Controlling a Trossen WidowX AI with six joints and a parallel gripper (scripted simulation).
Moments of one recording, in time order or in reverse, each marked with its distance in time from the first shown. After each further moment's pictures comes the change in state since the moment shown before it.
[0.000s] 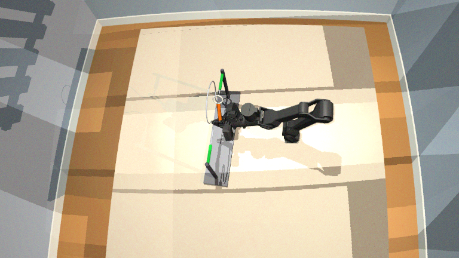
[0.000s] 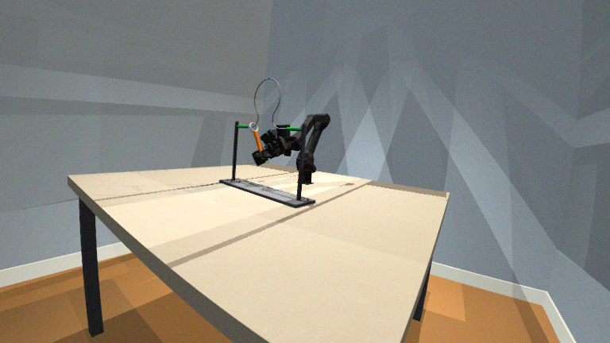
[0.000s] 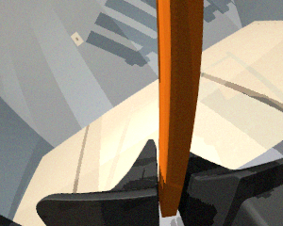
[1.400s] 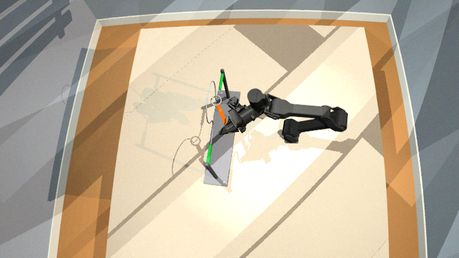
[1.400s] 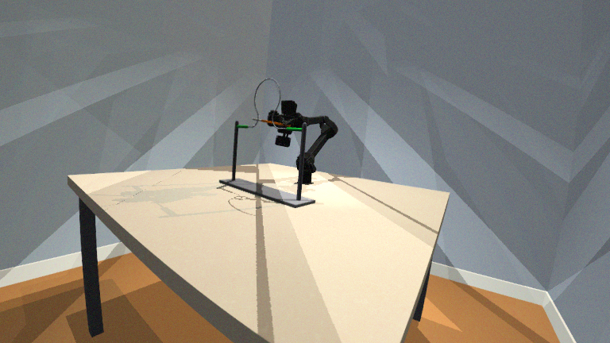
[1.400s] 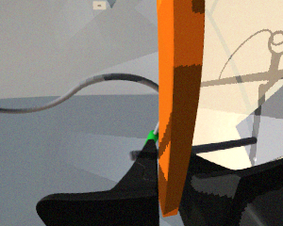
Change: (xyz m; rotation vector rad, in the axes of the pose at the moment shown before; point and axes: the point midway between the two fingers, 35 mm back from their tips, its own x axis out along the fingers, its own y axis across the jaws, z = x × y) arm -0.071 0.119 0.064 0.848 0.435 0.399
